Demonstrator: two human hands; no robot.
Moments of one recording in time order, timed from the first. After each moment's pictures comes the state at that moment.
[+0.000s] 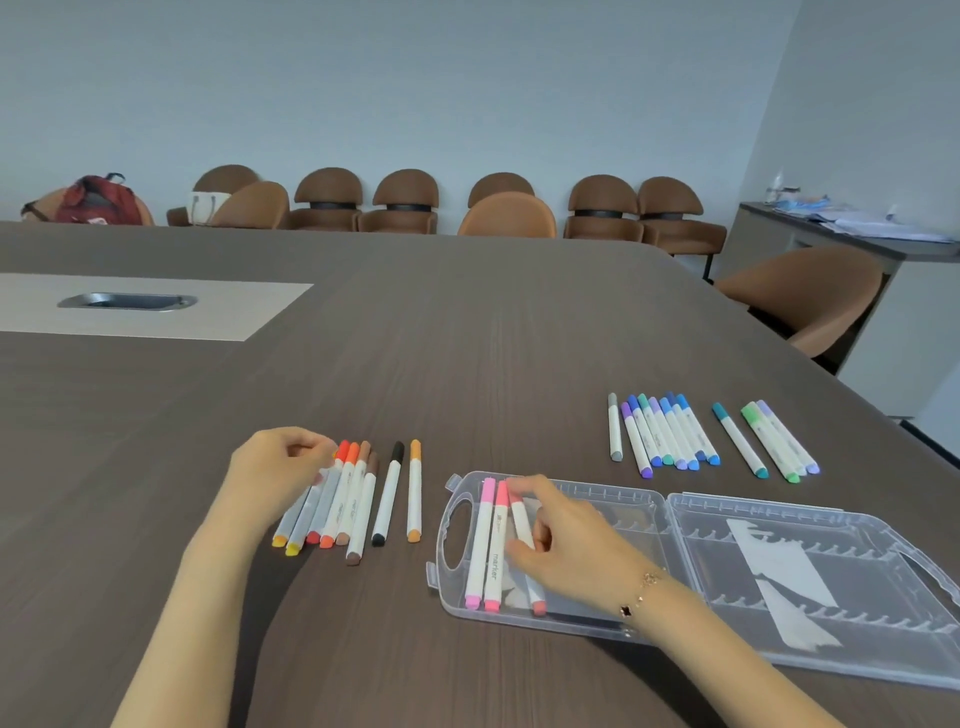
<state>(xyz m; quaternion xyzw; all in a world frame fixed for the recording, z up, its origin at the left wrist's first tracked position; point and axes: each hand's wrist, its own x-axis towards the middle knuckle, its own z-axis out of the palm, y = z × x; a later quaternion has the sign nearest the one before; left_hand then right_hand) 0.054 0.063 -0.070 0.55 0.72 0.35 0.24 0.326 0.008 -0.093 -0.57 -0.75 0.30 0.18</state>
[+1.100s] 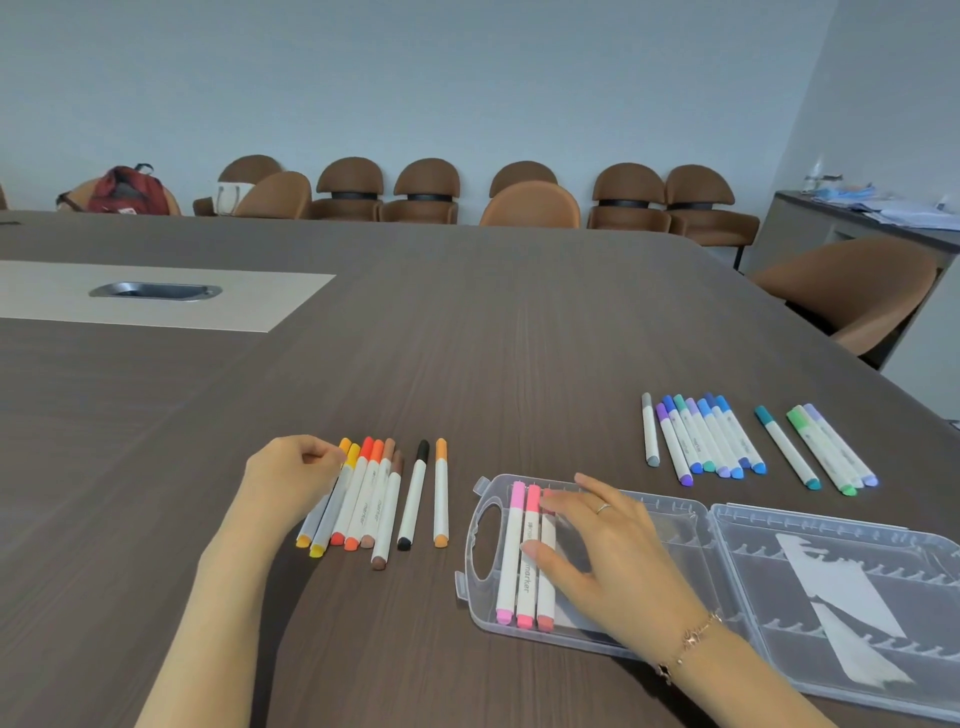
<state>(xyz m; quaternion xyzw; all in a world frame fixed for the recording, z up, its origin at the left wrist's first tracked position) 0.039 0.080 -0.089 0.52 0.77 0.30 0.21 0.325 0.006 -0.106 -0.60 -0.78 0.09 0.14</state>
